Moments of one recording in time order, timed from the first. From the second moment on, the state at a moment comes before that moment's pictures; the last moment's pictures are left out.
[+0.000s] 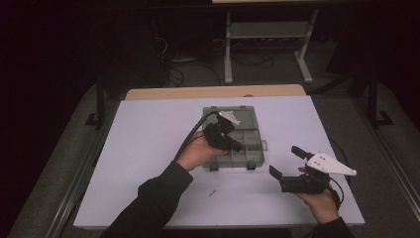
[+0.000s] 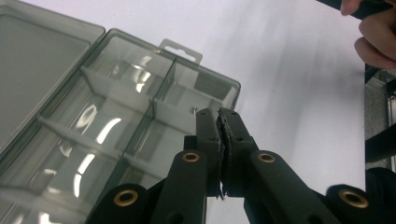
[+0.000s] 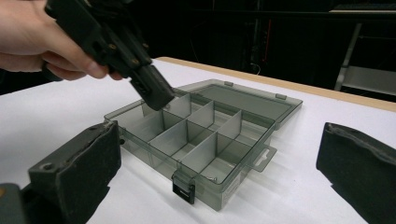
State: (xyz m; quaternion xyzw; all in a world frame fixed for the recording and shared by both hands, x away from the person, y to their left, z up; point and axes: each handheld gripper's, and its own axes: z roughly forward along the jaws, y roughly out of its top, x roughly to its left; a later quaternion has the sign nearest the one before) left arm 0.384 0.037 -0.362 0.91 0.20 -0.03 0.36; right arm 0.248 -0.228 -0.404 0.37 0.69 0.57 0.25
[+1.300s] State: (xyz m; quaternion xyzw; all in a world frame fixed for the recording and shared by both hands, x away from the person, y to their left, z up) left arm 0.394 0.012 -0.371 0.90 0.21 0.00 0.38; right arm 0.247 -0.229 -0.404 0.37 0.69 0.57 0.25
